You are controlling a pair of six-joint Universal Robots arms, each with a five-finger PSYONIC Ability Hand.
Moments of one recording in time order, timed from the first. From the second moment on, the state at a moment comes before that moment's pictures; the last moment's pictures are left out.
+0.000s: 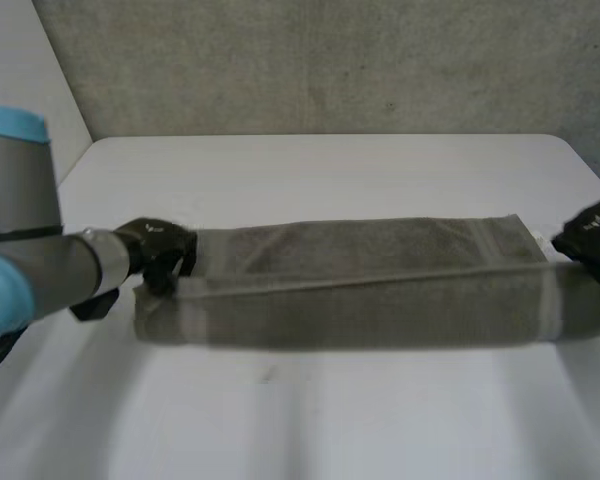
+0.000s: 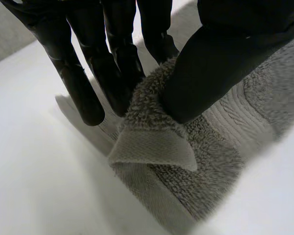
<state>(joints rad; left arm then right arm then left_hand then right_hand) 4.44 -2.11 -1.24 2.72 -1.36 3.55 1.49 -1.08 1.33 0.33 1.32 1.98 1.19 1.22 1.22 1.22 1.03 1.34 1.33 1.34 1.34 1.18</state>
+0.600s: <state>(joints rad) 4.40 -2.71 -0.40 2.73 -1.37 3.49 1.70 -0.43 0.43 0.19 1.55 2.10 0.23 0.23 0.23 0.23 0.07 0.24 0.25 0.24 0.26 0.06</state>
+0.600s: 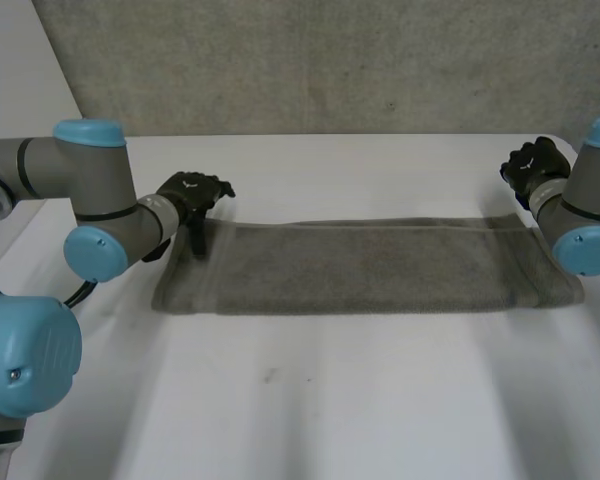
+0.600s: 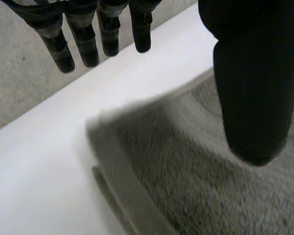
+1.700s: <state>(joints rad) 4.31 -1.99 -1.53 3.25 -1.37 3.35 1.36 -0.88 1.39 0.04 1.06 2.44 0.17 0.17 0.17 0.17 0.03 1.06 1.05 1.04 1.04 0.87</state>
